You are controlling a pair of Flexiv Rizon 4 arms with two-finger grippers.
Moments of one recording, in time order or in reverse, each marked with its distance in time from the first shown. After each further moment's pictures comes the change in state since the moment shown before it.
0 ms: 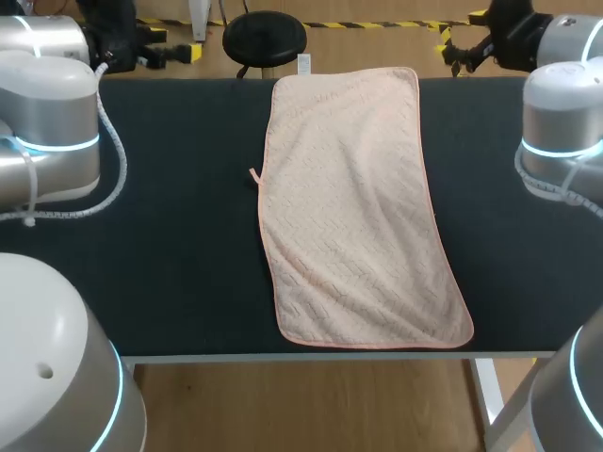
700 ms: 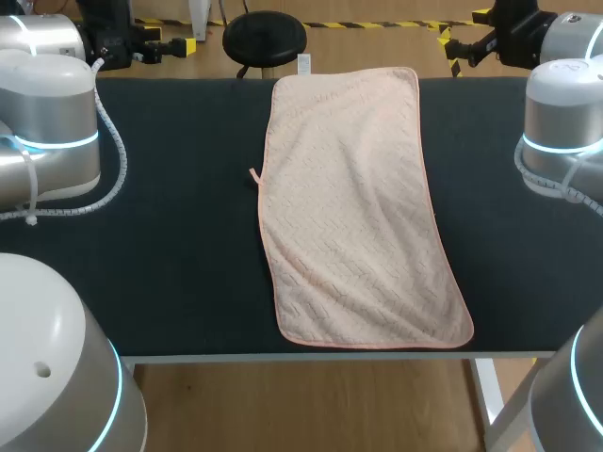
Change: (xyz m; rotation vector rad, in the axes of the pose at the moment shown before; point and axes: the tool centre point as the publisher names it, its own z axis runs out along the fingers) left arm -0.013 -0.008 -0.008 0.031 -0.039 -0.090; right arm -0.011 0.005 -0.006 -0.025 -0.019 0.115
